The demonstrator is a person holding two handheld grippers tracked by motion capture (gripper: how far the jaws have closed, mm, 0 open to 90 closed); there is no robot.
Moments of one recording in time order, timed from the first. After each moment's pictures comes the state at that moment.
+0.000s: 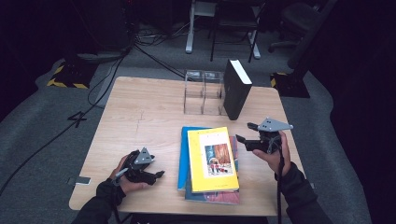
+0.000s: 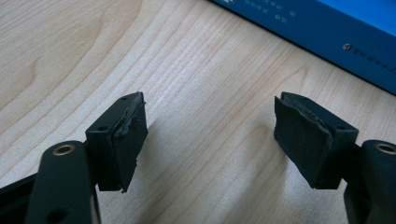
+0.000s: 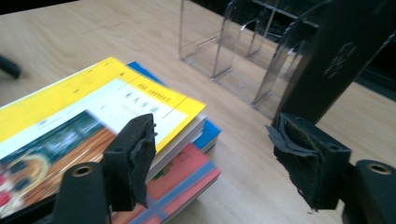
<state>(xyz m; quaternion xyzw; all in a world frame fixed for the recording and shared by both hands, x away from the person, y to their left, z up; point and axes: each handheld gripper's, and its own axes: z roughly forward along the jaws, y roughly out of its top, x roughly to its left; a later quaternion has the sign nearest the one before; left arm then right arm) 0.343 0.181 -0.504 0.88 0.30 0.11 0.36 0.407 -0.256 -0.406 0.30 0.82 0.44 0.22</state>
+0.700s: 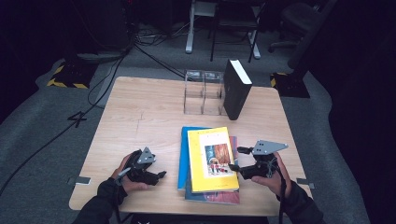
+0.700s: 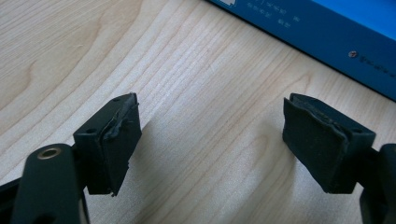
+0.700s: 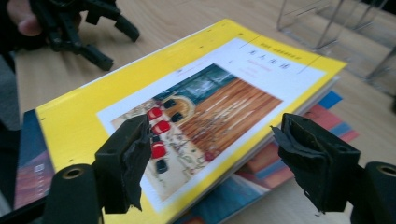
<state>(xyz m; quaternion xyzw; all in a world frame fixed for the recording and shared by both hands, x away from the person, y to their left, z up) 0.344 0.172 -0.504 0.87 0.32 0.12 0.35 0.350 -0.237 -0.422 0.24 0.86 0.45 0.11</state>
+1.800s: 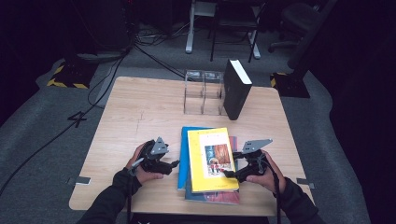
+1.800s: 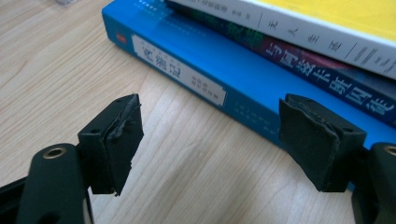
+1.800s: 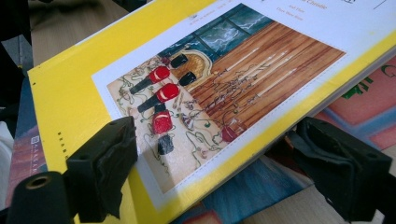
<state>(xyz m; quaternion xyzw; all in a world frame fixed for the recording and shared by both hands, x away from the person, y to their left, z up) 0.368 0.133 -0.478 0.86 0.28 0.14 0.39 0.372 -0.226 -0.449 0.24 0.89 0.40 0.02</state>
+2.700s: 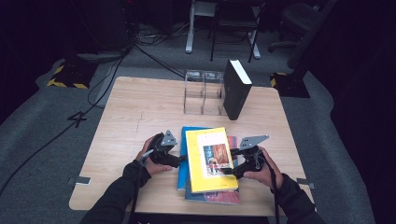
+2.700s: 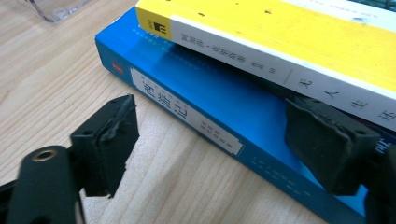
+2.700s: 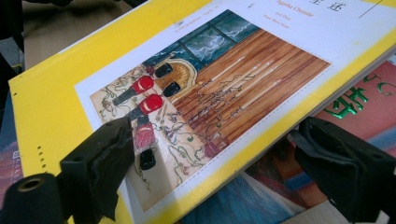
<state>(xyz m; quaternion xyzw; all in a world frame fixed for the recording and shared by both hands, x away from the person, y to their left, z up) 0.398 0.113 -0.482 0.86 0.29 0.12 0.40 0.385 -0.220 -0.450 0.23 0.89 0.40 0.02</state>
